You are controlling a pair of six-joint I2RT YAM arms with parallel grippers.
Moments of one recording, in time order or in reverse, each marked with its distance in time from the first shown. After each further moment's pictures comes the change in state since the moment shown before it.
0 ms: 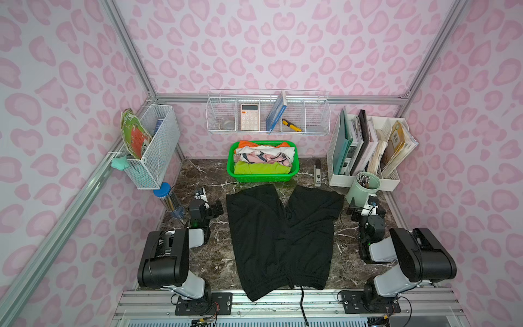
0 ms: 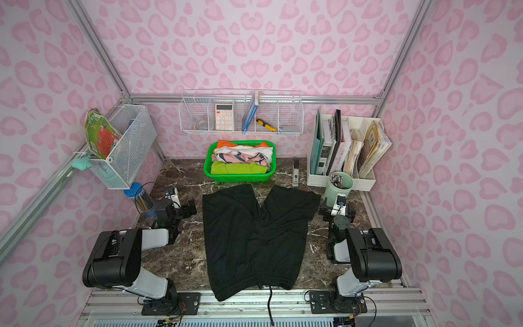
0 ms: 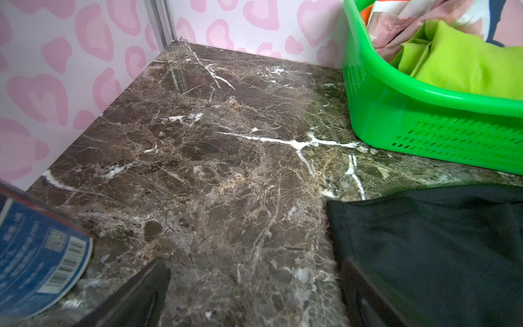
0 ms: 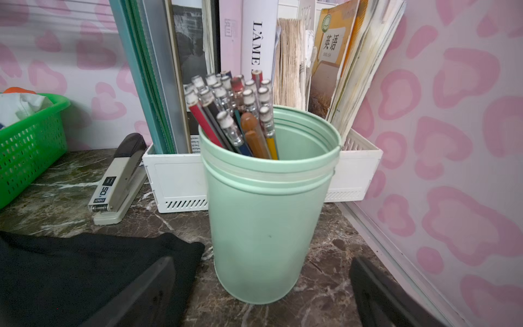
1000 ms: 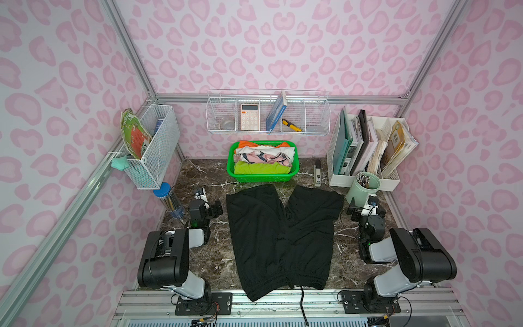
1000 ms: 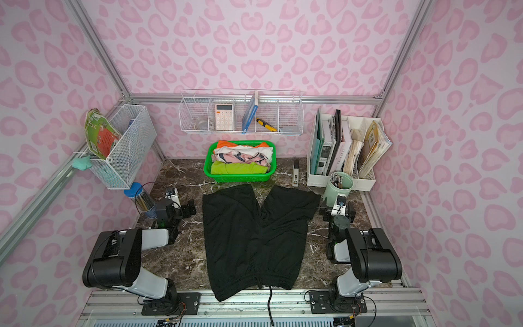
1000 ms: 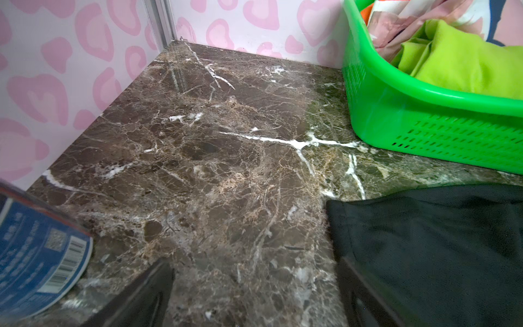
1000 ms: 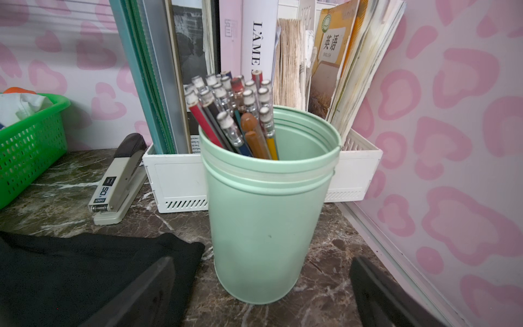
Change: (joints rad) left arm -0.004 -0.013 0.000 -0.010 -0.005 0.001; right arm 0.006 -0.018 0.006 -0.016 0.000 -0.001
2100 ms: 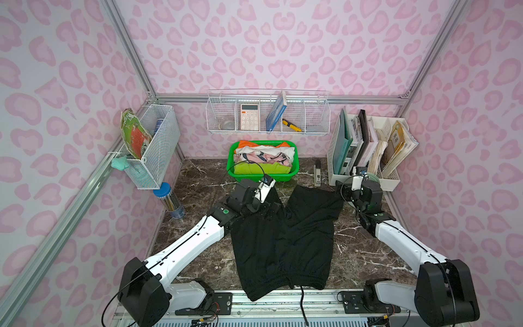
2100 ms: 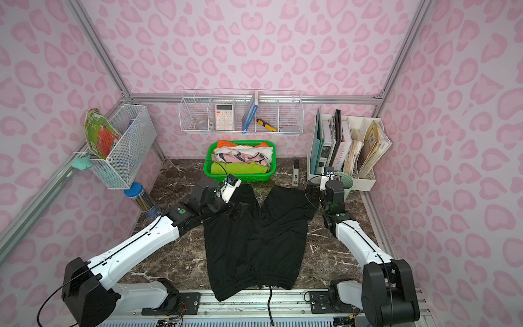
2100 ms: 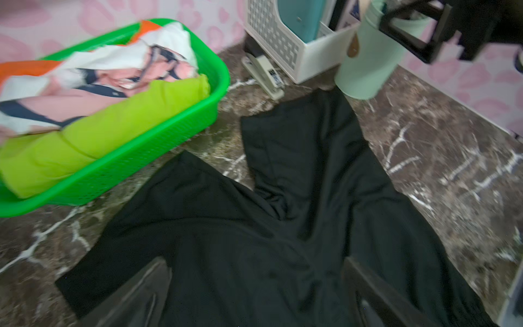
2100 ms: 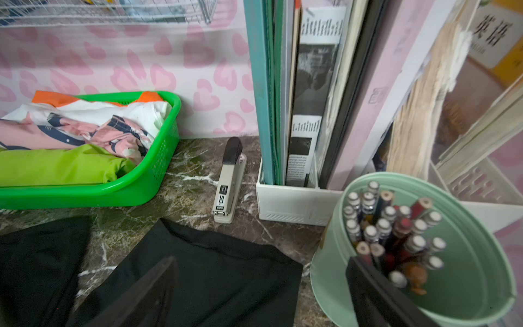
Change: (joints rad) left arm -0.782 -0.231 0.584 -1.010 0.112 0.111; right arm 0.131 -0.274 0.553 -1.148 -0.183 0.146
